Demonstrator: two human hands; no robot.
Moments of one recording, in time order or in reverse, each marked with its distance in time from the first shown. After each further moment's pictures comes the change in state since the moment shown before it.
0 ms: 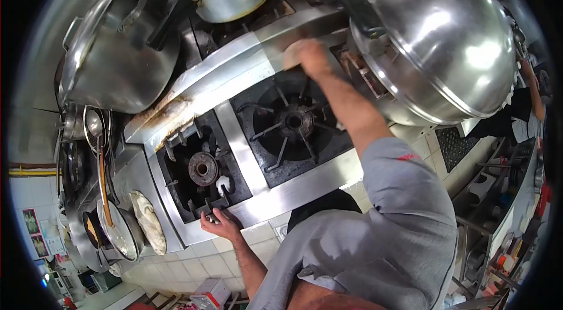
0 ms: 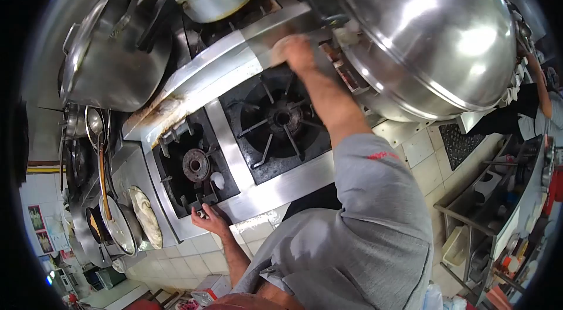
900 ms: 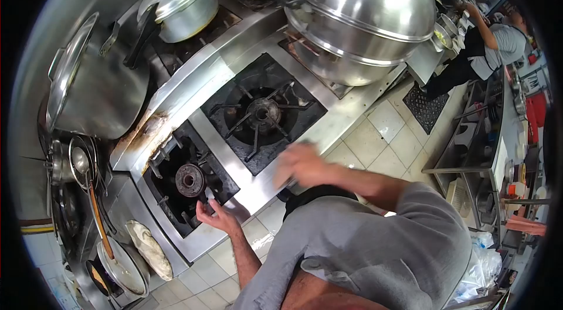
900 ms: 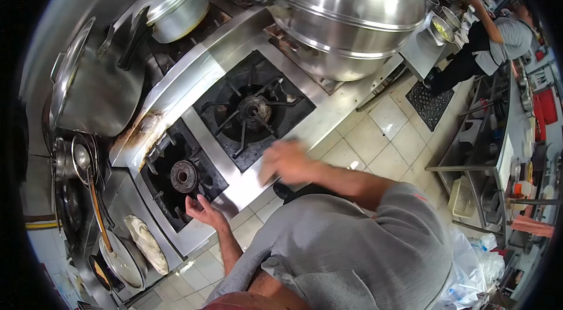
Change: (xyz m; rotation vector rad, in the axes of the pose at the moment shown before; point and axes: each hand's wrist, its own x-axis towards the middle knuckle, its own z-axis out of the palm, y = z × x) left_hand 0.003 0.043 -0.002 -0.465 -0.206 0.044; right_hand -0.314 -0.119 -0.199 0.469 -0.474 -0.301
